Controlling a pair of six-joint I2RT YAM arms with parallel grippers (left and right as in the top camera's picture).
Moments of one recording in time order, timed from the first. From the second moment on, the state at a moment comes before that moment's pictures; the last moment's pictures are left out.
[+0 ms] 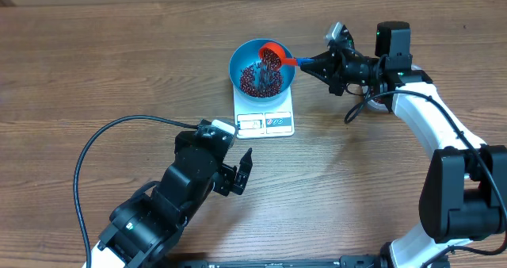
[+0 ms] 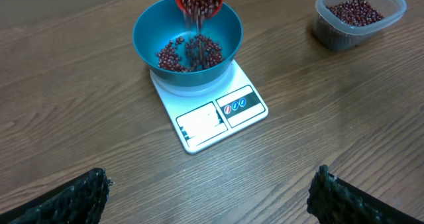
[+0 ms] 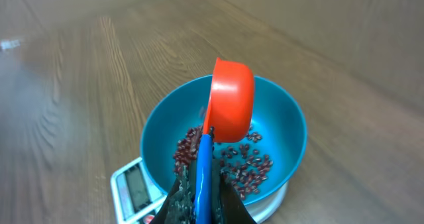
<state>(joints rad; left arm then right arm) -0.70 0.84 0.84 -0.63 -0.21 -0.18 0.06 1.81 1.24 -0.15 -1.00 -0.55</state>
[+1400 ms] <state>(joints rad) -0.70 0.84 0.84 -0.63 -0.21 -0.18 0.06 1.81 1.24 -0.14 -1.00 -0.93</state>
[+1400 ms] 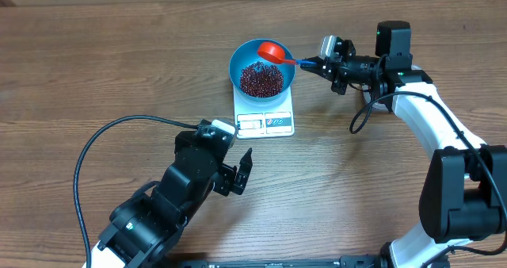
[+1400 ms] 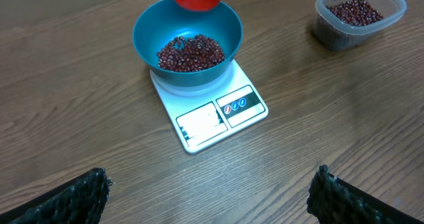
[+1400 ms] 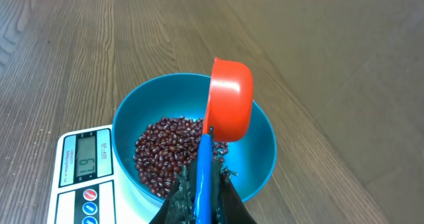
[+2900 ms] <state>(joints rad) -0.70 0.84 0.84 -0.63 -0.21 -0.18 -0.36 1.65 1.24 -0.07 -1.12 0.45</state>
